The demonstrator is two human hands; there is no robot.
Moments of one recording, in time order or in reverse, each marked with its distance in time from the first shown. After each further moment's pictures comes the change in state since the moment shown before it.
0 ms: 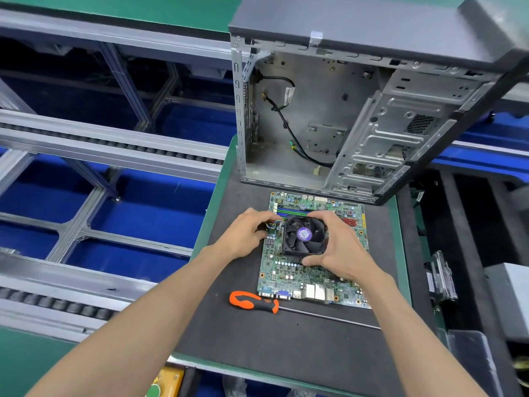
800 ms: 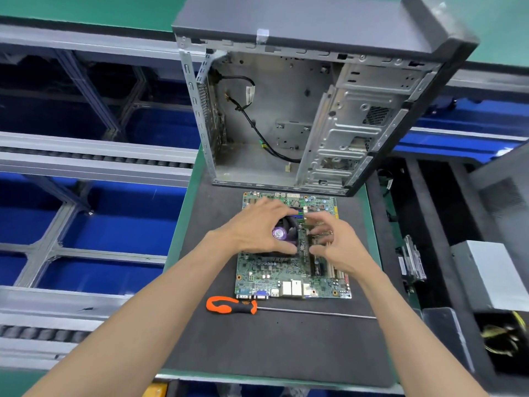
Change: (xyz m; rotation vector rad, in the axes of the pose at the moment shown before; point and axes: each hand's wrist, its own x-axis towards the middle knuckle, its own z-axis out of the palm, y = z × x) left_hand 0.029 0.076 0.005 0.349 -0.163 0.330; right_hand -0.022 0.034 -0.024 0.285 0.058 0.167
